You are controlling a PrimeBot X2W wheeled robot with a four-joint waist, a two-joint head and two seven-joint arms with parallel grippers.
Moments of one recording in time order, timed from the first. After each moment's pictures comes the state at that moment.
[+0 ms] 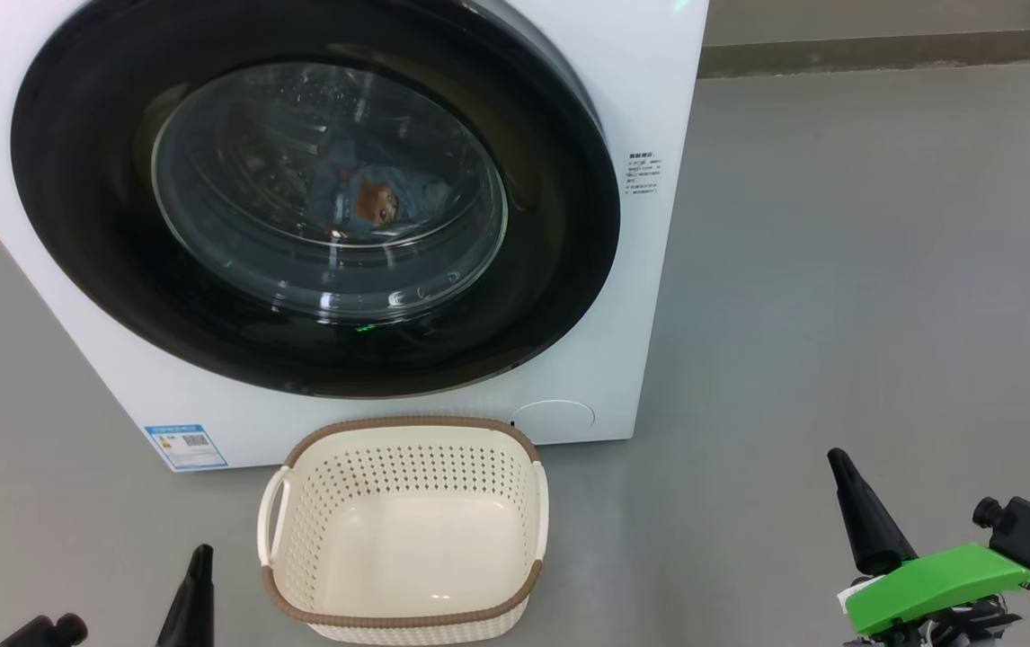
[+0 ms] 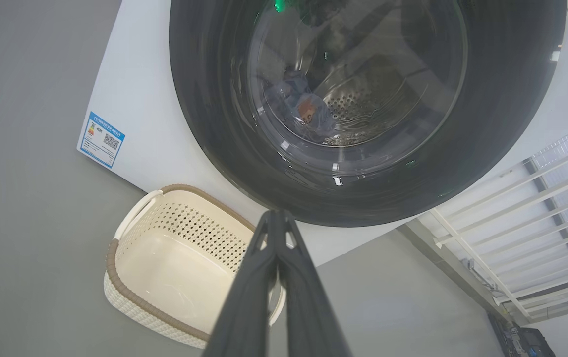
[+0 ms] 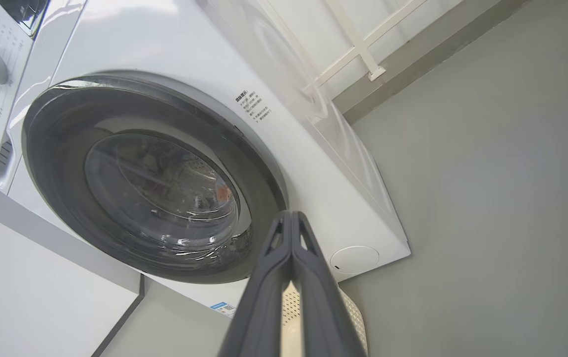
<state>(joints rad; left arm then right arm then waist) 0.02 0.10 -0.05 0.24 -0.93 -0.13 -0.11 -0.09 -0.15 0.07 0.29 0.89 0.13 -0.11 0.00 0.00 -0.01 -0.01</state>
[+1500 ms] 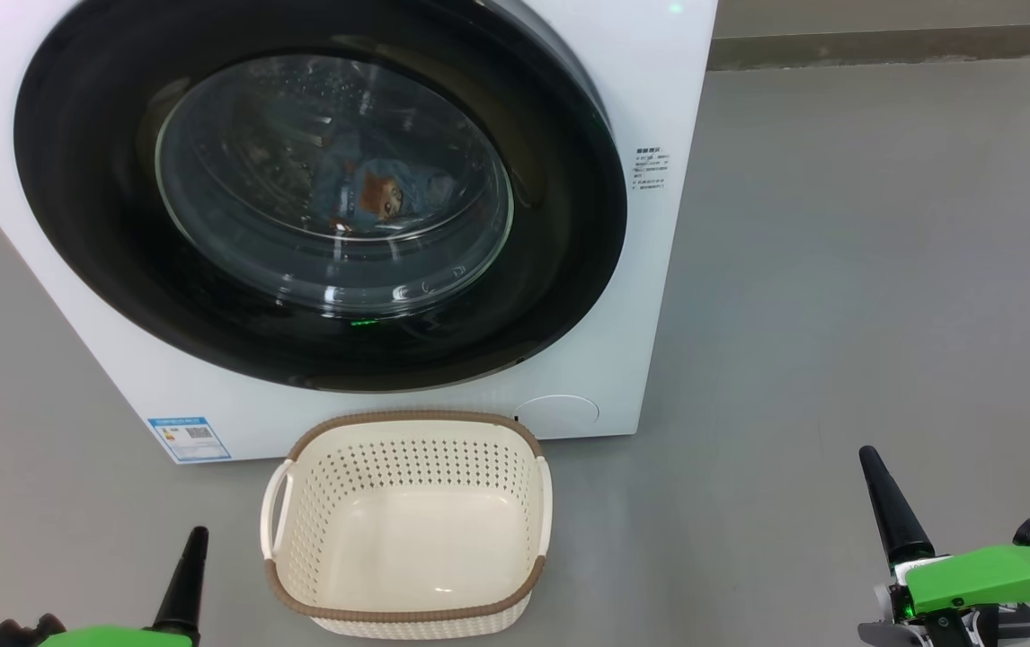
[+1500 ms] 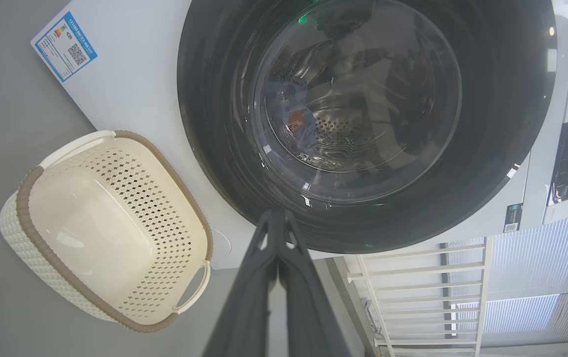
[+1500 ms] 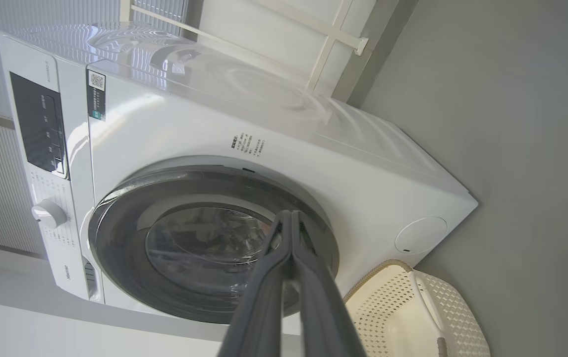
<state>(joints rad) -0.03 0.07 0.02 0.25 -1.33 -0.13 0.02 -0.09 -0.09 -0.05 0.28 1.32 0.13 0.01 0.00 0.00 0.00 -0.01</state>
